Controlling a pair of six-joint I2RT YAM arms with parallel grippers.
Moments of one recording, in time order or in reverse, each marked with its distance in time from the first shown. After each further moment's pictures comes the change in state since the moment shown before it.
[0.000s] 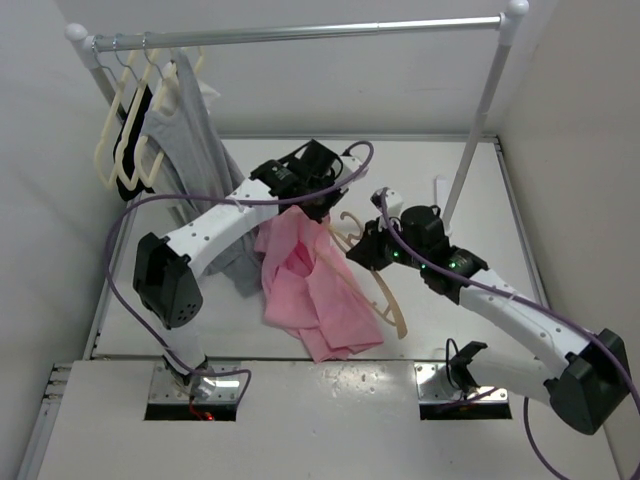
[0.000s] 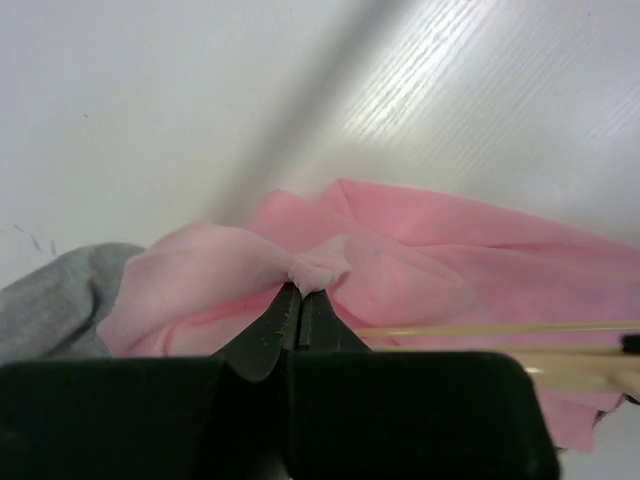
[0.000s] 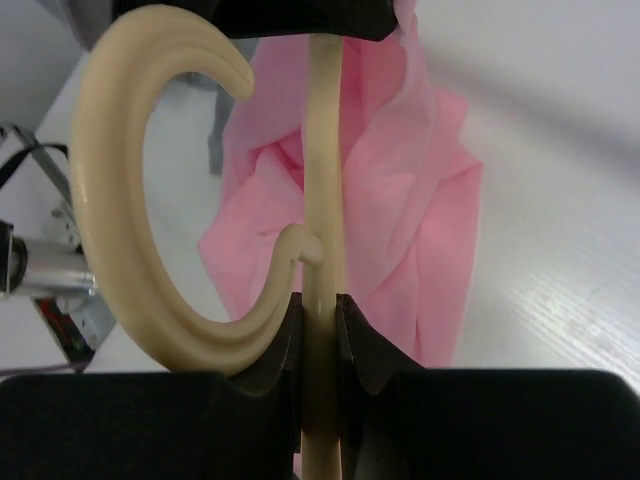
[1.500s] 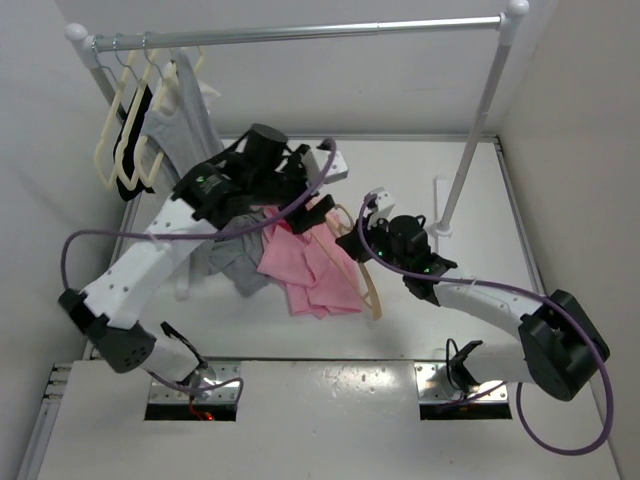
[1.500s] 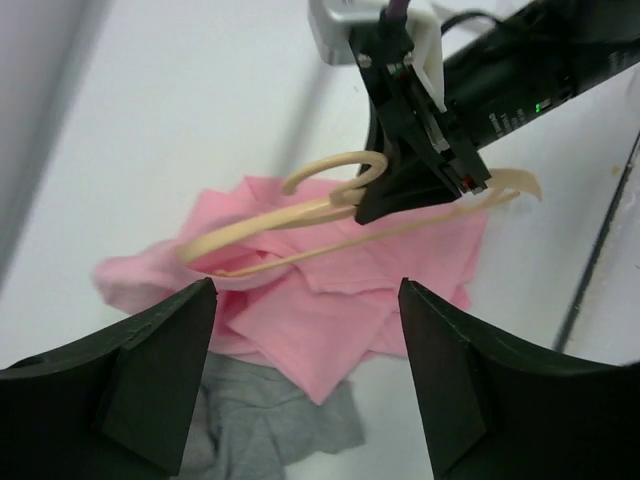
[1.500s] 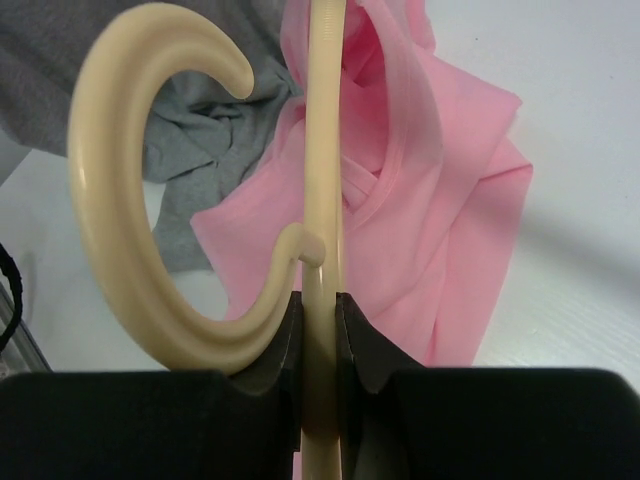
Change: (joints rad) left arm -0.010 -0.303 0.044 -0.122 0.230 0.226; right arm 0.024 0.188 -0.167 0.555 0.149 0.000
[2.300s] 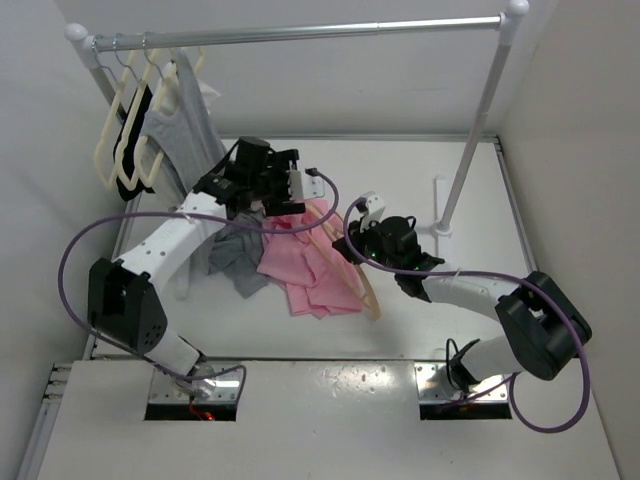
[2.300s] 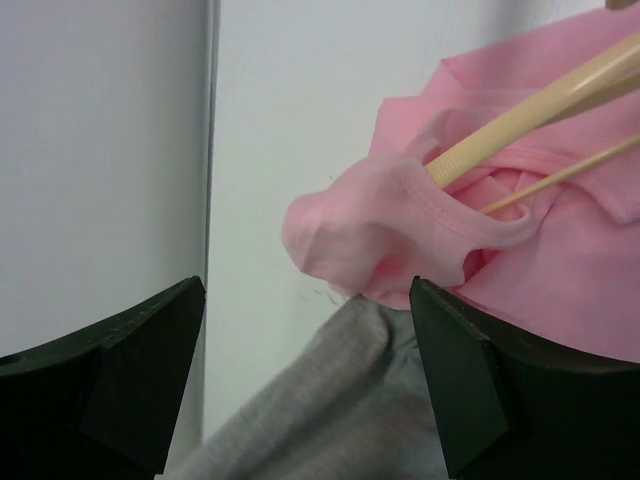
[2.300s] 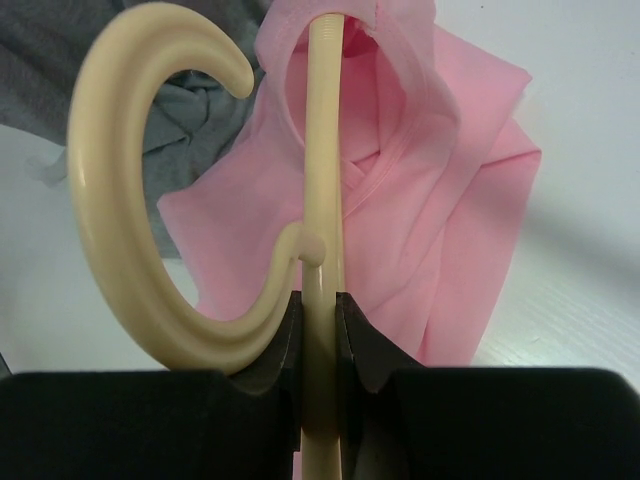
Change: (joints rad) left arm 0.265 0.031 -0.404 0.484 -0.022 0.639; right arm 0.000 0.135 -0.006 0.103 -0.017 -0.037
